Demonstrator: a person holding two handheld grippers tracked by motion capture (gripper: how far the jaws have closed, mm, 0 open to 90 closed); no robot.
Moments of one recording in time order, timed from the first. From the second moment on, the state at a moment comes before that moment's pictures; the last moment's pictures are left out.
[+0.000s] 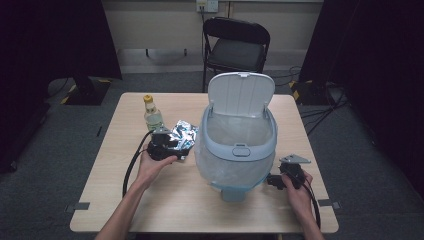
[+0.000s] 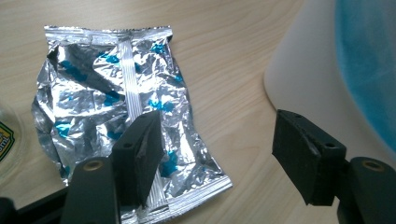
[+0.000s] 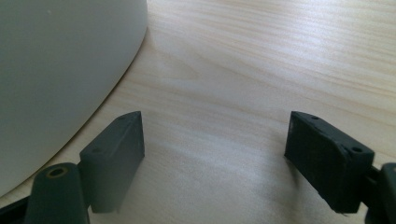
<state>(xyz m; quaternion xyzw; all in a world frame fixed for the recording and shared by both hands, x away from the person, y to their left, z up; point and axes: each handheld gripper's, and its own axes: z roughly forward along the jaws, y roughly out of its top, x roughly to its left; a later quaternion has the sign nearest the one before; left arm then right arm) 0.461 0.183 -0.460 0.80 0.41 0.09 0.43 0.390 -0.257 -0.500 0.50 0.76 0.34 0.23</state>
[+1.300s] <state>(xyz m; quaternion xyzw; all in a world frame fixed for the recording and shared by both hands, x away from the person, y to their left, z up) 0.467 0.161 -0.484 0.86 0.37 0.14 0.31 0.390 -0.257 -0.500 0.50 0.76 0.34 0.23</state>
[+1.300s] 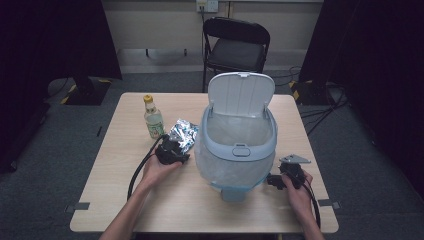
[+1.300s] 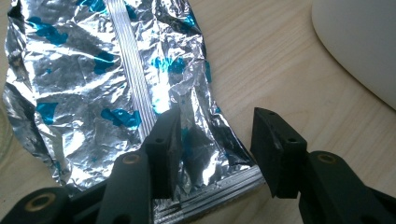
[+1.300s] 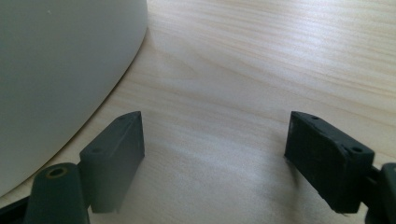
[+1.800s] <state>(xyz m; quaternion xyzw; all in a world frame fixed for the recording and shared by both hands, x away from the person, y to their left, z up) 0.481 0.179 -0.487 0.83 0.42 0.11 0.35 0.390 -0.257 -0.500 0.50 0.76 0.34 0.23</state>
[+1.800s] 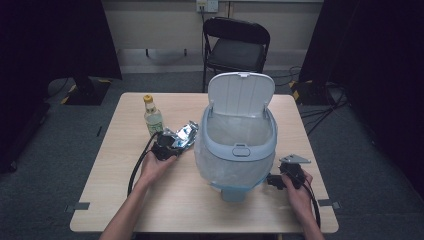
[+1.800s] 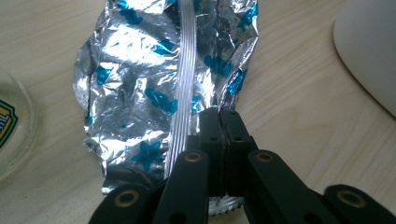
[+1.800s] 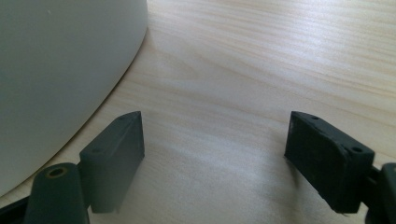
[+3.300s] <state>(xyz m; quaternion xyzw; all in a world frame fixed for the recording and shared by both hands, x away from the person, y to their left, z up) 0.438 0.233 -0.413 0.72 0.40 0.11 0.56 0.390 -0.257 -0.500 0.50 0.76 0.34 0.23</state>
